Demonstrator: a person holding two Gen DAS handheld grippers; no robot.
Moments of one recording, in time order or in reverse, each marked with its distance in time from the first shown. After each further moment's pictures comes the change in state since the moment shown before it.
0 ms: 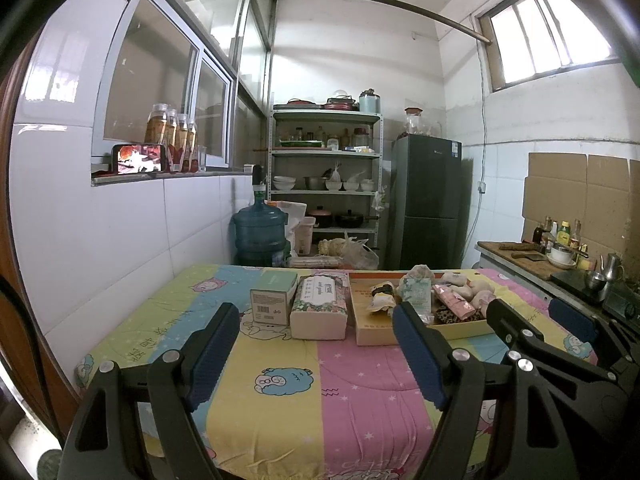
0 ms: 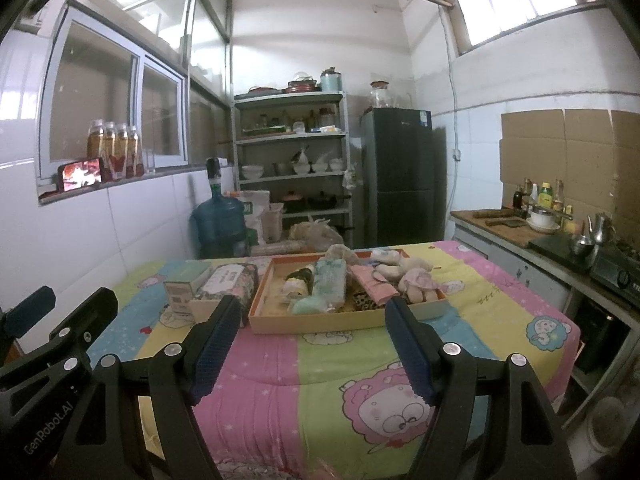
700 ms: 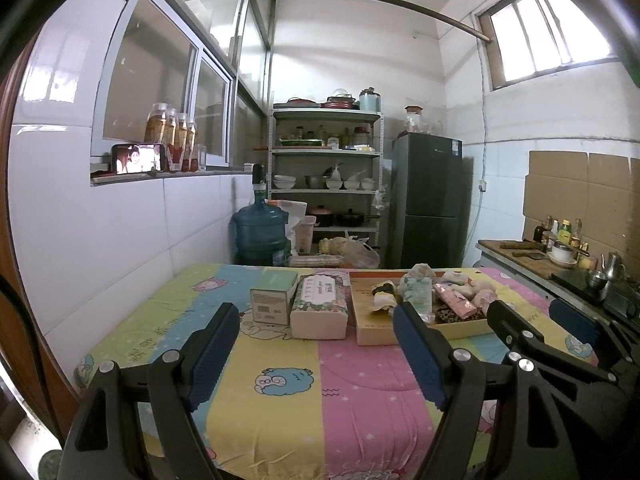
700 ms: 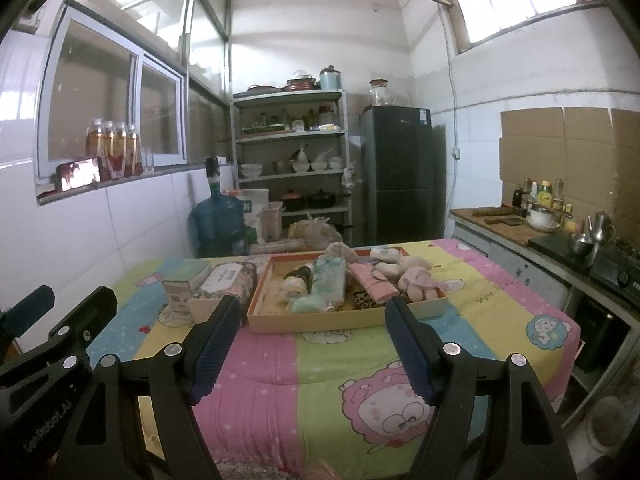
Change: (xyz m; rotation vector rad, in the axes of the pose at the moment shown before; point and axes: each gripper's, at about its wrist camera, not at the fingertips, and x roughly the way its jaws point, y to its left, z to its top) left arm 0.000 0.002 0.001 0.000 0.001 0.001; right arm -0.001 -0.002 0.000 0.003 0.006 0.001
